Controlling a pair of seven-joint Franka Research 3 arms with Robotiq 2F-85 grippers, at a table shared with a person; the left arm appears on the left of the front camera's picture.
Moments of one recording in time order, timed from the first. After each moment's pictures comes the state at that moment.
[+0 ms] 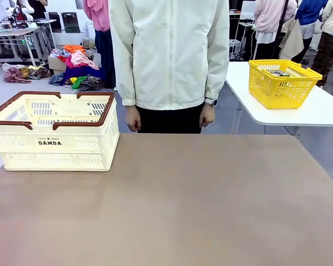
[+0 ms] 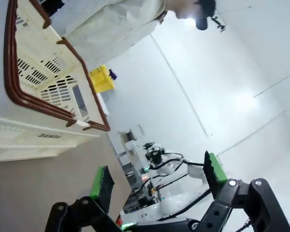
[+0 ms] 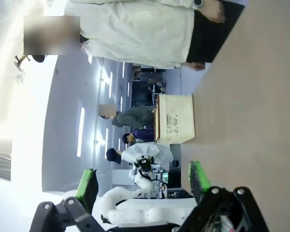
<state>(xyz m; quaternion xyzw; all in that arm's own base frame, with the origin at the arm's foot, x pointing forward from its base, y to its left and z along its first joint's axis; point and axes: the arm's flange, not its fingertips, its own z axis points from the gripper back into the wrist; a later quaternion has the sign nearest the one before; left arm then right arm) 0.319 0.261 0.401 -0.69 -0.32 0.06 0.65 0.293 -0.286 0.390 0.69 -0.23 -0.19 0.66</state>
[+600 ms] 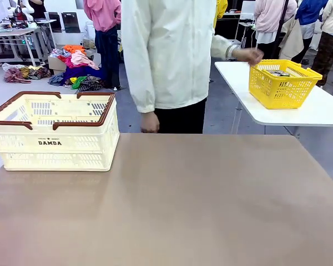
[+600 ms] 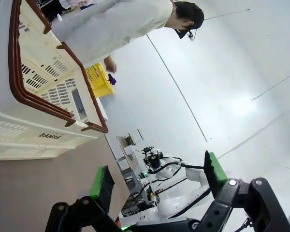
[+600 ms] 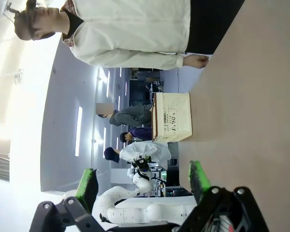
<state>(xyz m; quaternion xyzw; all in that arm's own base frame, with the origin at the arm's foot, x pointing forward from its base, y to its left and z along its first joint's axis) 0.301 0.274 0.402 -0.70 -0.33 0.07 0.63 0.286 -0.288 0.388 0.69 -0.22 -0.19 0.66</state>
